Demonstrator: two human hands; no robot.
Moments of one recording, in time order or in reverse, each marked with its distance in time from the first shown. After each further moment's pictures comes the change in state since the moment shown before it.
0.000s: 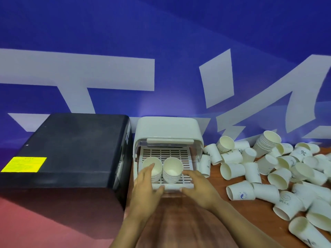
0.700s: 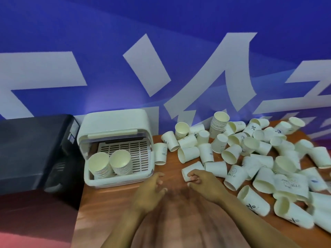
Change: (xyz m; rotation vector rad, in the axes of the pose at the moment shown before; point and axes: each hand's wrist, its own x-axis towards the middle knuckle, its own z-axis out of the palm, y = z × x) left_hand -0.029 0.096 0.136 0.086 -0.436 0.067; right_hand -0.082 0.154 -0.093 0.107 0.034 0.190
